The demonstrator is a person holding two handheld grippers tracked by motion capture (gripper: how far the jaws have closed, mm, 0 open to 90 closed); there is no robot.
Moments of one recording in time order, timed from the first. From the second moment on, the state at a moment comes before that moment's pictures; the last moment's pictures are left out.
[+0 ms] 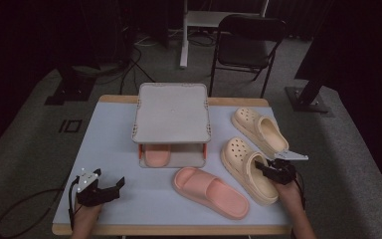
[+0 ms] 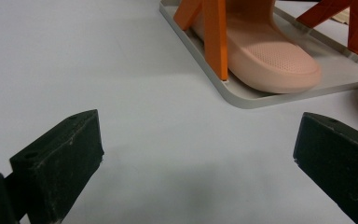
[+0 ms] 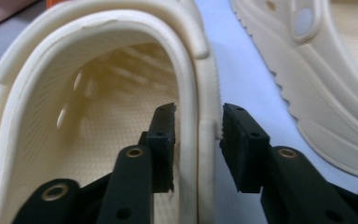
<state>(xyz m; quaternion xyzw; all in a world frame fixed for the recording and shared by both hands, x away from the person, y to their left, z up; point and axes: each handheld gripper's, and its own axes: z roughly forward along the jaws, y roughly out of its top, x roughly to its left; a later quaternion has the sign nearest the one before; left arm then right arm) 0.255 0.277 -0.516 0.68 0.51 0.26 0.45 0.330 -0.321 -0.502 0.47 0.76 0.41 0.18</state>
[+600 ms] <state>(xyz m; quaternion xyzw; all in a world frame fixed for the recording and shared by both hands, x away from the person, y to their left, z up) 0.254 0.275 -0.516 0.69 0.51 0.26 0.45 0.334 -0.320 -0.499 0.46 0.77 0.41 0.16</state>
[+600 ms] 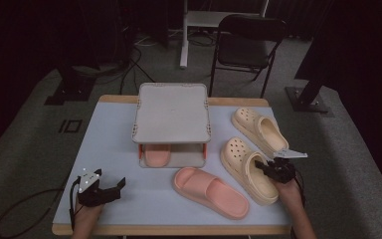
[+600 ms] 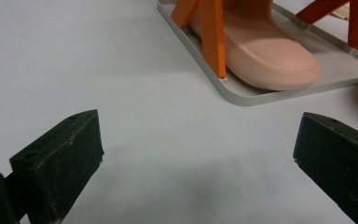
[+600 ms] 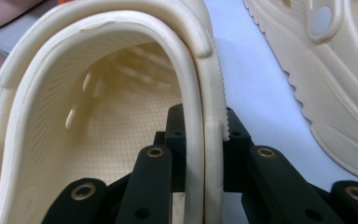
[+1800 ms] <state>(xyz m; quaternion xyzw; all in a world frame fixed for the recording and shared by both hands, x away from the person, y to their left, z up) 0.251 0.277 -0.513 0.68 0.50 0.27 0.46 0.348 -0.308 -0.415 0.50 0.72 0.45 0.18</state>
